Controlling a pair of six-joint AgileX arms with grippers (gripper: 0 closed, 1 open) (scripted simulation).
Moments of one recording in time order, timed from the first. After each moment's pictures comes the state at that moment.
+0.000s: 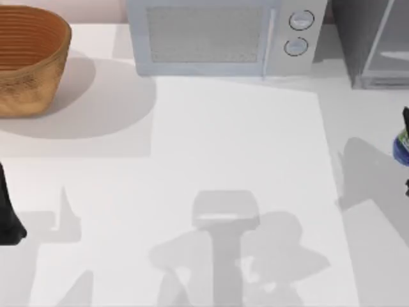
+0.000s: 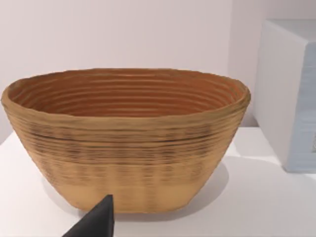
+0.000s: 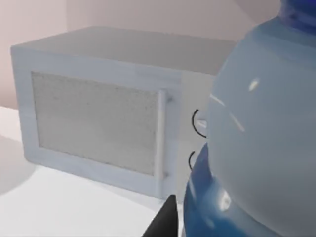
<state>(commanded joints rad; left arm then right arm) 0.00 0.00 0.00 0.00 0.00 0.00 0.11 0.89 0.19 0.69 -0.26 -0.03</state>
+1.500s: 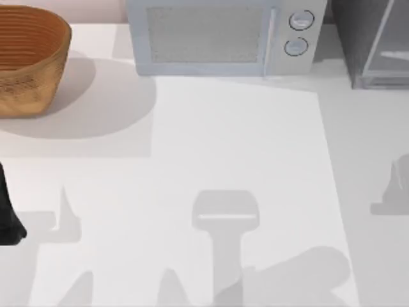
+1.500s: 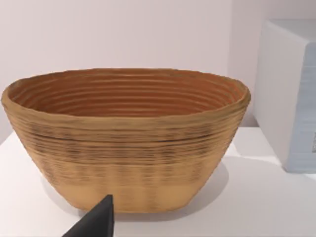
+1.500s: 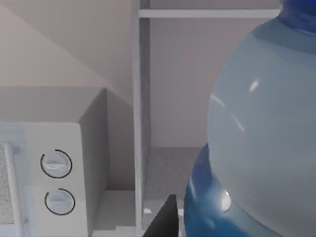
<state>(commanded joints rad) 0.00 0.00 0.00 0.00 0.00 0.00 -0.04 0.30 0.19 0.21 -0.05 0.01</state>
